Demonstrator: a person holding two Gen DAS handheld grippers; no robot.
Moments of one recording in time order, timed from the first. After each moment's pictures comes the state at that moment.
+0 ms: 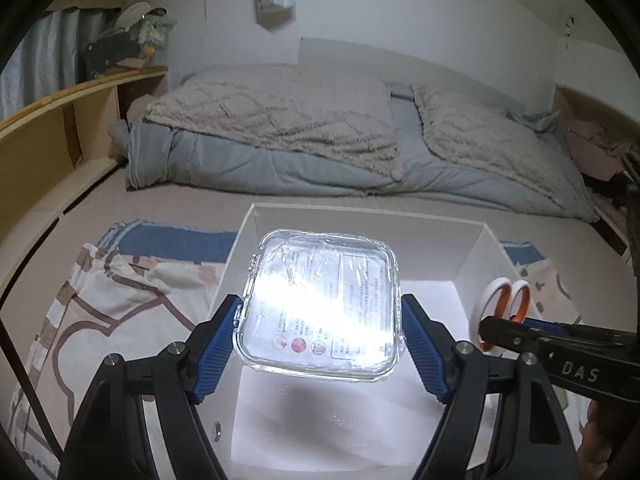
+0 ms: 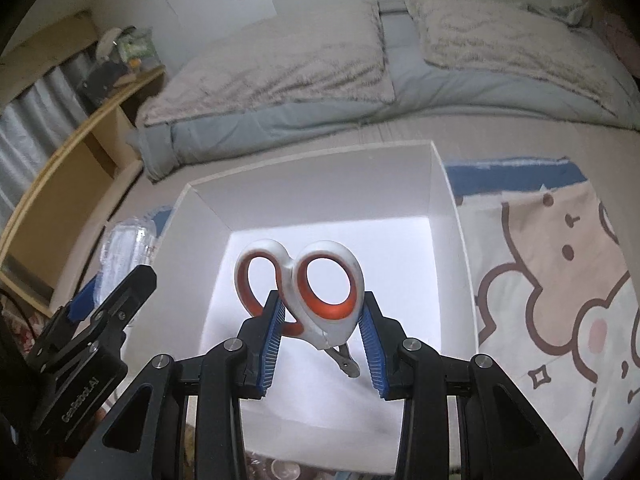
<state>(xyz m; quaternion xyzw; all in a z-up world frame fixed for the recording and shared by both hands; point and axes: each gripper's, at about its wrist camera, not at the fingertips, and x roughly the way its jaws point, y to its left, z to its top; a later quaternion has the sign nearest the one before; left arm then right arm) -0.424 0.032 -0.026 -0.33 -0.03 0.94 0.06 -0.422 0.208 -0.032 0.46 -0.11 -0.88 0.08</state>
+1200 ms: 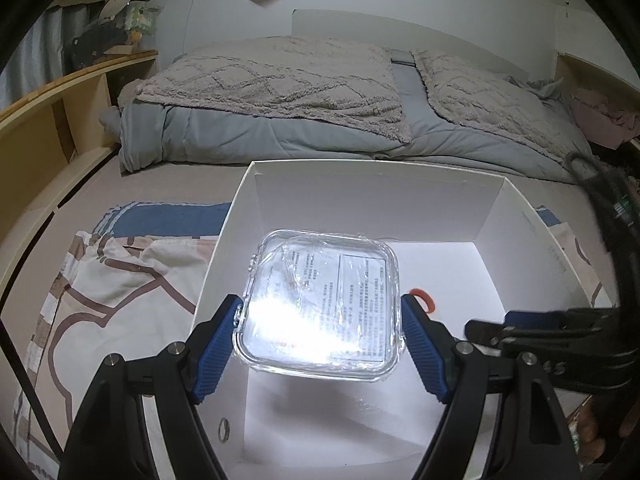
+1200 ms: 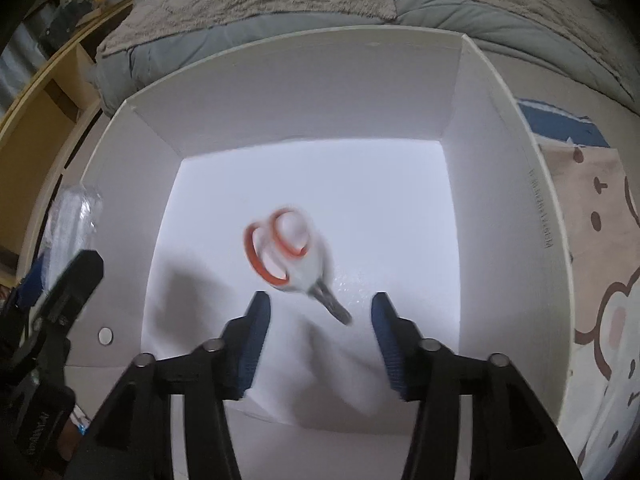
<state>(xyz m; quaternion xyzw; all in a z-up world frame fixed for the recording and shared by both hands) -0.440 0.027 -0.062 -0.36 0.01 0.93 0.06 -0.446 0.196 -0.083 0.54 -0.07 -0.83 0.06</state>
